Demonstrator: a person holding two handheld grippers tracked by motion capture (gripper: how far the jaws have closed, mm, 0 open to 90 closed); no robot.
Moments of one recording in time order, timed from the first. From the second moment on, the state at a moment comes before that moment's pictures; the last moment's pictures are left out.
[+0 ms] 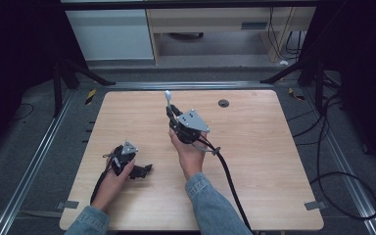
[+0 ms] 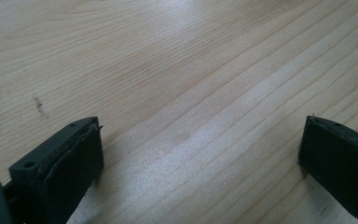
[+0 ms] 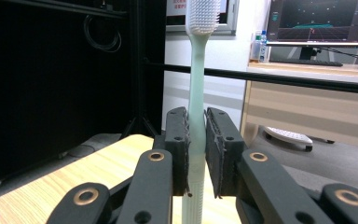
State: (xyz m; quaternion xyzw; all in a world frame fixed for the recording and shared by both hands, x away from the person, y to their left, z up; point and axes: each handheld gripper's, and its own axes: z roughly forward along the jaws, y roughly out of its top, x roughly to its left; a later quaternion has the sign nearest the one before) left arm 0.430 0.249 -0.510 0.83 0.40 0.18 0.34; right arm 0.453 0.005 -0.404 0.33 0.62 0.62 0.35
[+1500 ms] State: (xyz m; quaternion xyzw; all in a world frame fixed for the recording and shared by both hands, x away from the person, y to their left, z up) left arm 0.430 0.249 -0.510 0.83 0.40 0.18 0.34; right arm 0.462 0.005 -0.447 0.35 0.65 0.59 0.33
